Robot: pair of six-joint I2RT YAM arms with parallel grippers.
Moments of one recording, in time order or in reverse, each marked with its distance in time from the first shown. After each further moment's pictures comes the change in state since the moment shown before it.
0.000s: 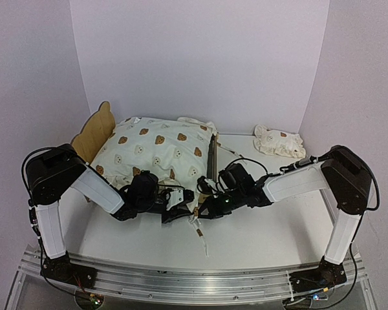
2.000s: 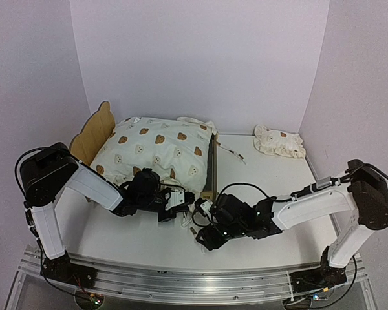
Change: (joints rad) left arm -0.004 -0.053 0.032 -0.198 -0.076 0.121; right arm 0.324 -0.187 -0.131 -0.154 0.567 -0.057
